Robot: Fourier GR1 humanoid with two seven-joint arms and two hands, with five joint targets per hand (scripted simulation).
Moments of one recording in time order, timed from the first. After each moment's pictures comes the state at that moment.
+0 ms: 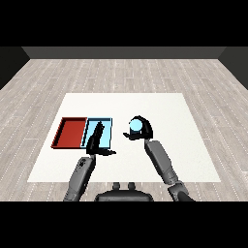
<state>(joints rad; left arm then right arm) -0.16 0.00 -0.16 -1.38 0.12 0.02 -0.35 -0.51 0.00 0.17 -1.14 -0.16 -0.14 -0.32</state>
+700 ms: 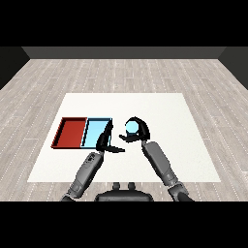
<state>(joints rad) -0.29 0.00 -0.30 -1.22 0.18 0.16 -0.35 -0.49 0.00 0.26 -1.21 -0.17 -0.19 -0.30</state>
